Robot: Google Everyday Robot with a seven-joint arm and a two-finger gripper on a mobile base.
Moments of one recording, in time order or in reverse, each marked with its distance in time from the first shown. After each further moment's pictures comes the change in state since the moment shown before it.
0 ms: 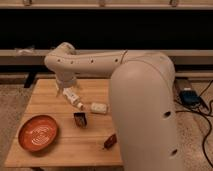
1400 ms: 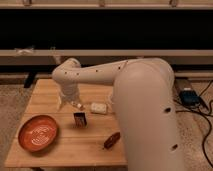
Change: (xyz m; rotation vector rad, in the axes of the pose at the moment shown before) arm -0.070 -0.019 0.057 0.090 -0.139 0.041
